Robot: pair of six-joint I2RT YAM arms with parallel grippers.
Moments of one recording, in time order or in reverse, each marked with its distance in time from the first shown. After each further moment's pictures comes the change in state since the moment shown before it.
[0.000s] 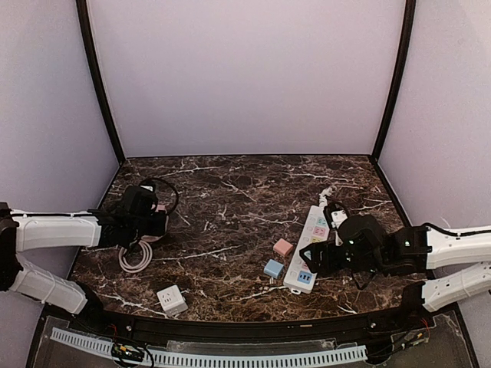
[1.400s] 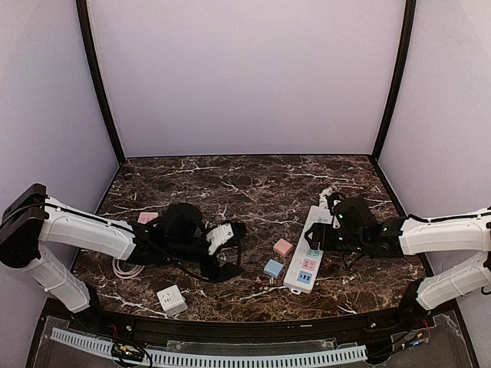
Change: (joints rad) left arm -0.385 0.229 0.092 0.277 0.717 0.526; right arm -0.335 0.245 -0.021 0.251 -0.159 0.014
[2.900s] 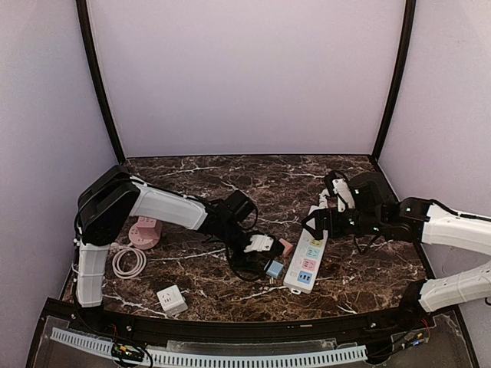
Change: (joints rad) left arm 0.070 0.626 0.660 -0.458 0.401 0.733; right arm -0.002 -0.164 0.182 -0.246 -0.143 -0.253
